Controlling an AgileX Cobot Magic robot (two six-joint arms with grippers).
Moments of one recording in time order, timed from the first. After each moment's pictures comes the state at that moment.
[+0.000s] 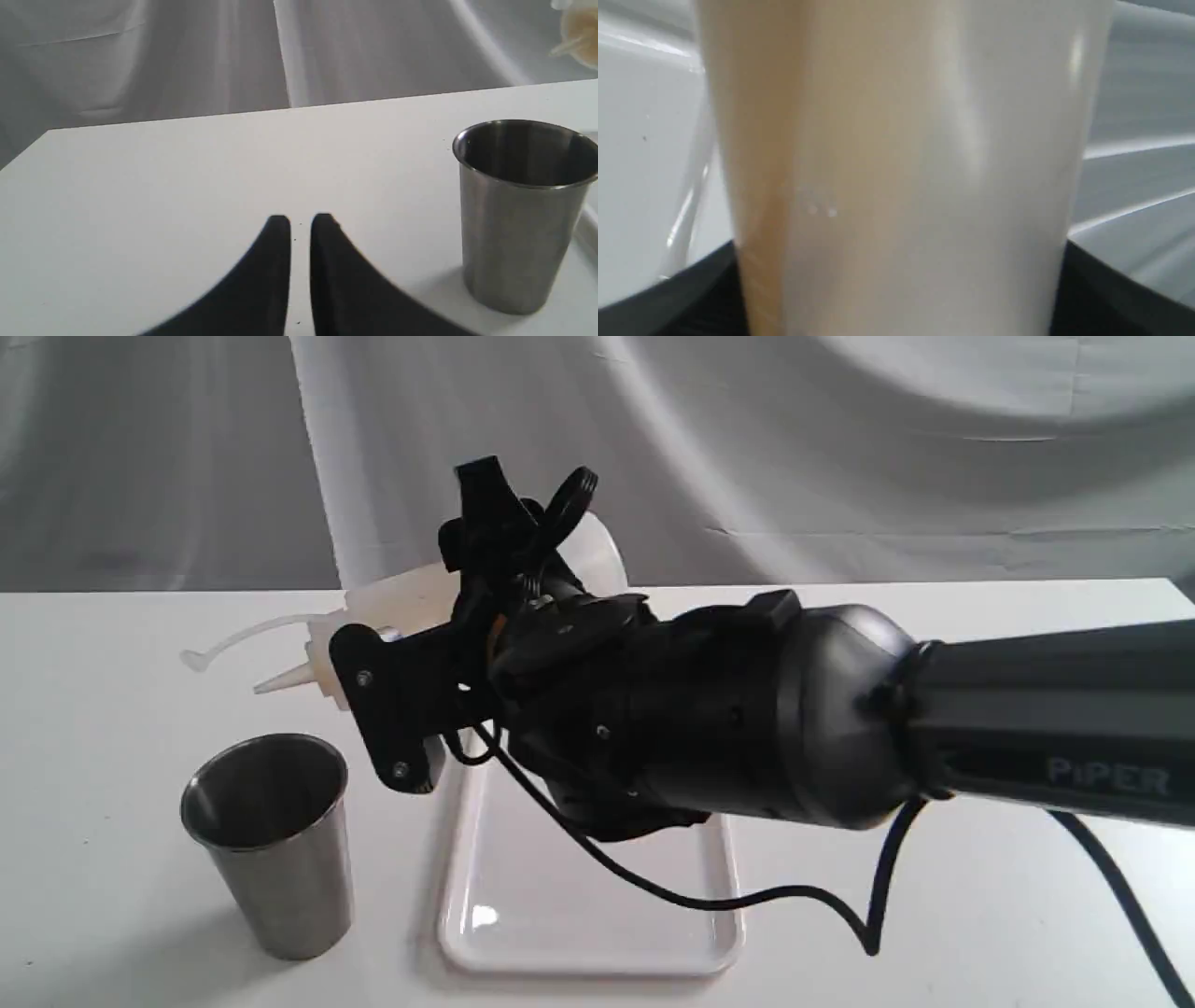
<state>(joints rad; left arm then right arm) 0.08 0.00 0.00 0.04 0.27 0.06 0.74 1.96 -1.39 -1.61 0.58 0.15</state>
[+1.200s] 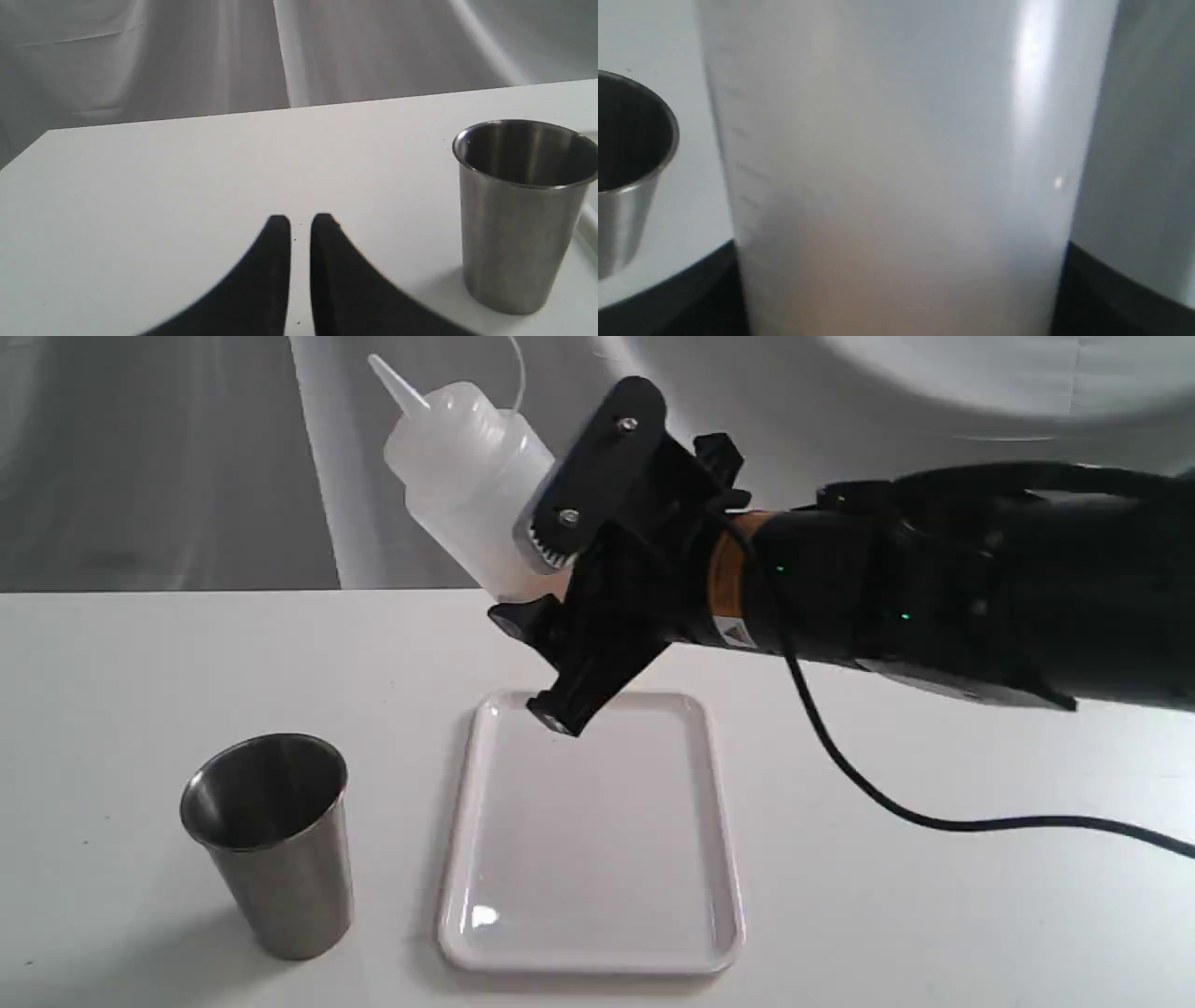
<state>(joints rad) 0.08 0.00 0.00 0.04 0.27 0.06 0.43 1.71 -1.12 -0.91 -0.22 0.35</state>
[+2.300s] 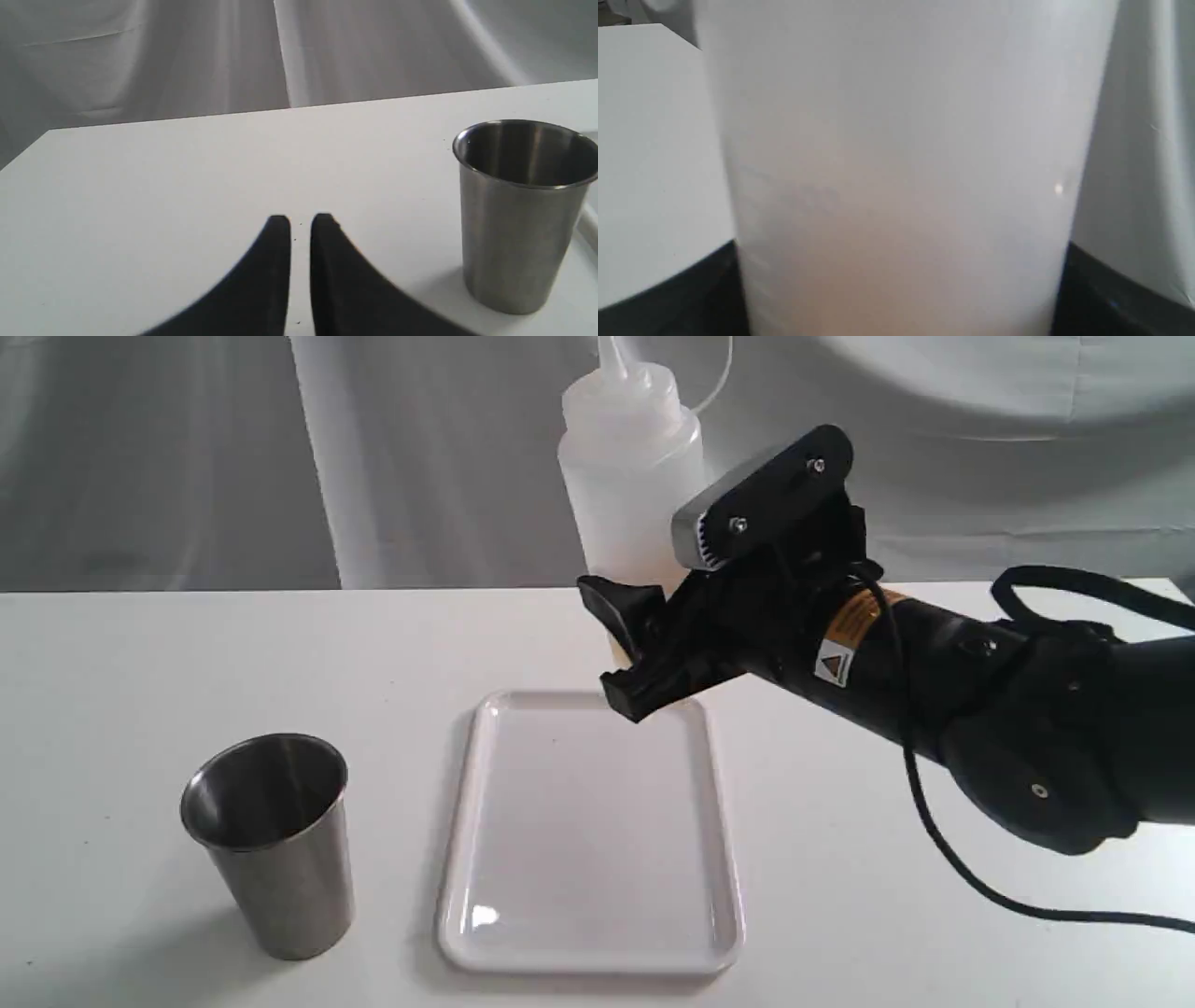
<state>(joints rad) 0.08 0.00 0.00 0.04 0.27 0.06 0.34 1.70 -0.90 -0.29 -0.56 -0.01</state>
